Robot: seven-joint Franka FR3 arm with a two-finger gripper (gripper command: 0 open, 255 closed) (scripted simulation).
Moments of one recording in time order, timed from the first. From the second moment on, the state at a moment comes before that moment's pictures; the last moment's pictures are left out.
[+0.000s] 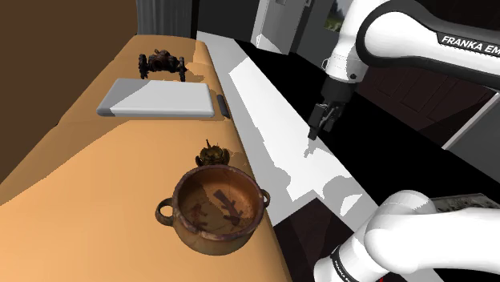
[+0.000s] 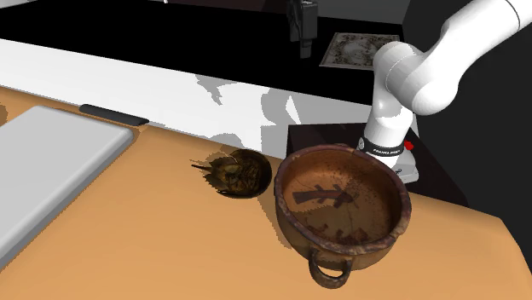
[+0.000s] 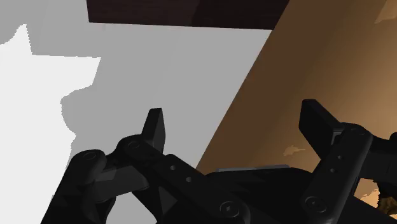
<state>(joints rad) 0.02 -0.80 0.02 -2.41 -0.02 1.52 -0.06</state>
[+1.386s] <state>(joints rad) 0.01 -0.30 0.48 -2.19 0.00 1.86 0.60</state>
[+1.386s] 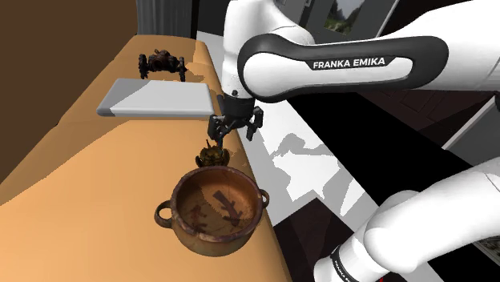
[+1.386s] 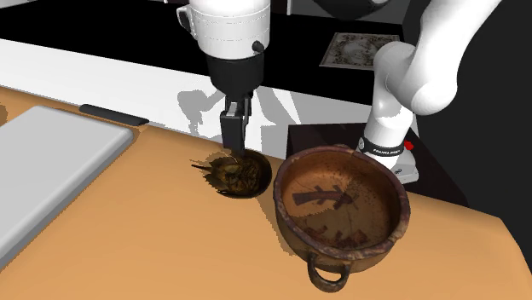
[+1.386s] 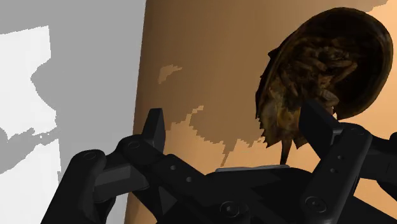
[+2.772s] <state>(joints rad) 0.00 -0.01 0.58 -2.08 -0.18 1.99 0.86</state>
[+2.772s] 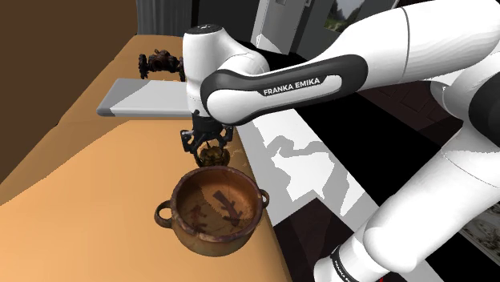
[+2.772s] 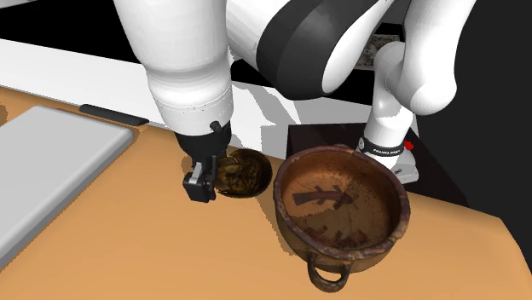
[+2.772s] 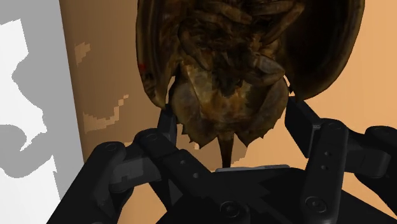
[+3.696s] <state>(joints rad) 0.00 -0.03 0.58 -2.05 -0.17 1.94 0.84</state>
